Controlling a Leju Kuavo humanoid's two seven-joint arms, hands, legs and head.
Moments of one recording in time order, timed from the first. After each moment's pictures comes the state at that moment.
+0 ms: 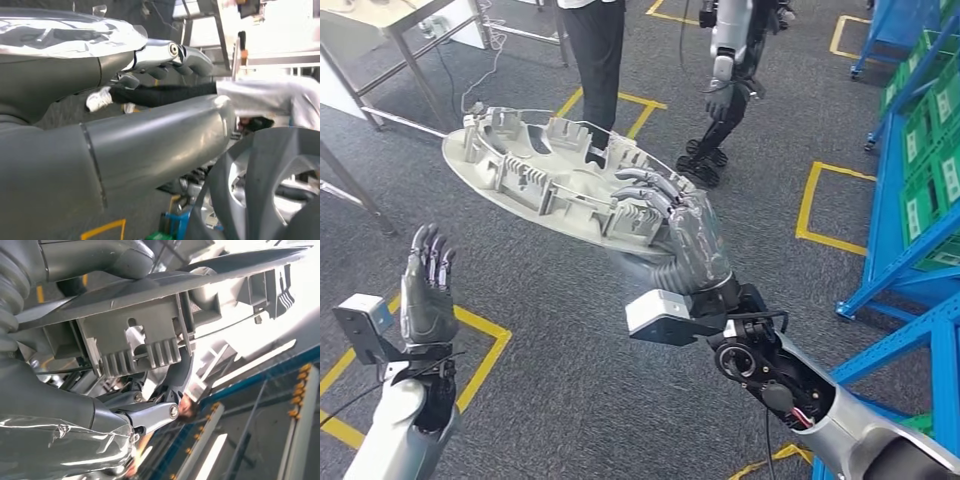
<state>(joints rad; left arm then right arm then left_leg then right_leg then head) -0.35 0.02 -0.39 -1.21 0.28 0.13 -0.55 -0.38 -0.16 0.60 -1.72 0.70 -0.41 -0.21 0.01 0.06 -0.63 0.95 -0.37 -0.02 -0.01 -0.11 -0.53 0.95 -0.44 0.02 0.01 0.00</state>
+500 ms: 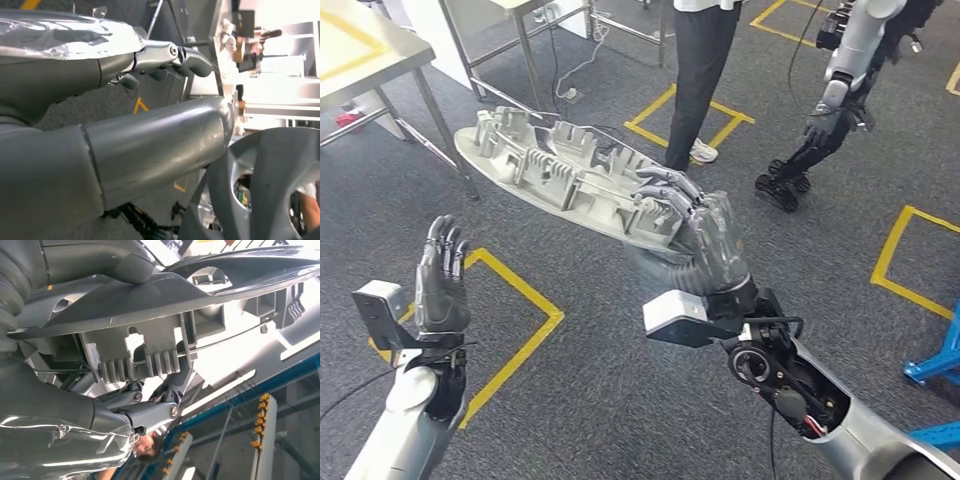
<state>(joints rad) -0.36 0.03 -0.39 -1.21 0.29 0.13 -0.54 -0.39 -0.16 0.59 -1.72 0.70 -0.41 -0.21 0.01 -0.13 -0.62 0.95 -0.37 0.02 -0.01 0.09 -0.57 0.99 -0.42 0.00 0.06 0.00</state>
